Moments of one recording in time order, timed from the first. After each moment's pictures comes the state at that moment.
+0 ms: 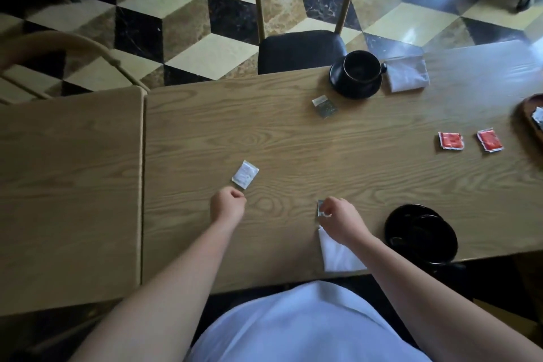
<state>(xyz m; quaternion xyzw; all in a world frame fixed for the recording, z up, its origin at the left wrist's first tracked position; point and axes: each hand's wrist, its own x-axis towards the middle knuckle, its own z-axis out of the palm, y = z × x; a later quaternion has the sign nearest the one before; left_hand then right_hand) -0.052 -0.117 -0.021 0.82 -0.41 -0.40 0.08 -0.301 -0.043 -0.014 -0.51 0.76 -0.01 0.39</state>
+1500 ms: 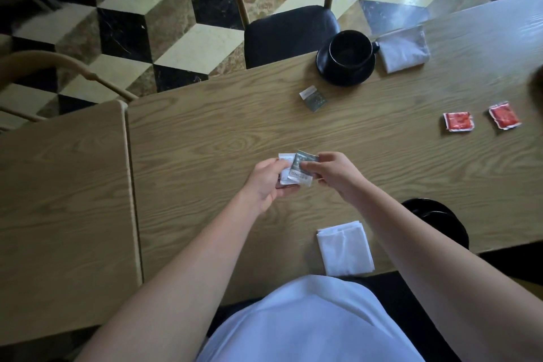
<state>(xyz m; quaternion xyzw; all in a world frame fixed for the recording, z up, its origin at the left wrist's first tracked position) -0.165 -0.174 0.017 0.59 -0.23 -0.75 0.18 -0.329 -0.146 0.000 -0.26 0.68 -0.28 0.63</state>
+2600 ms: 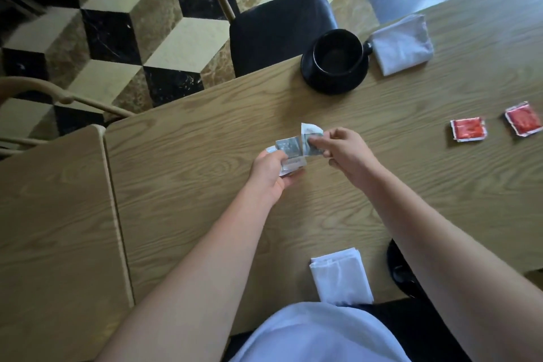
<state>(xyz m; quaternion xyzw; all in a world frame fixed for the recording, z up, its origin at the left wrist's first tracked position) -0.248 -0.248 0.001 0.66 -0.13 -0.71 0.21 -0.402 -0.220 -0.020 -0.17 0.67 -0.37 0.62</state>
